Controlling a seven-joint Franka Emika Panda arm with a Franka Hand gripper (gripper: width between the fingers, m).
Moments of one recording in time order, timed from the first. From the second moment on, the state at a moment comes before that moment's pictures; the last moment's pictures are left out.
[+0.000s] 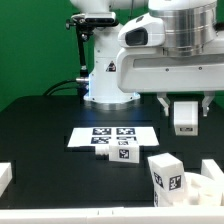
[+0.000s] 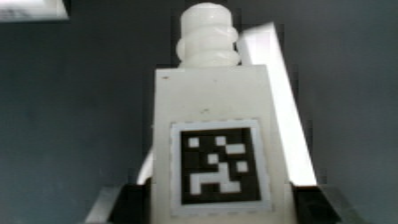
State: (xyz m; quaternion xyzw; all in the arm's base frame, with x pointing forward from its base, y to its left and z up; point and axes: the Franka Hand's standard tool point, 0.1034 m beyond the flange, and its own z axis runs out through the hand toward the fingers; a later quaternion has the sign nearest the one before) arm 0.573 0.093 0.127 -0.99 0.14 0.05 0.05
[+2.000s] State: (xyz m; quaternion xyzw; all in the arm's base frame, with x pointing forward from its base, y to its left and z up) arm 0.638 0.108 0.115 -0.95 0.00 -0.32 0.02
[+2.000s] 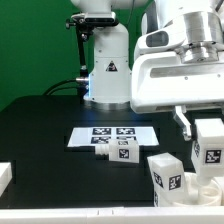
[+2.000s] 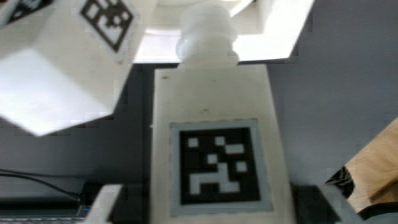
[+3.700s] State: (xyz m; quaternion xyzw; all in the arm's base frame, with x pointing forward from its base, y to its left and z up) arm 0.612 0.121 0.082 -0.95 0.02 -0.30 0.01
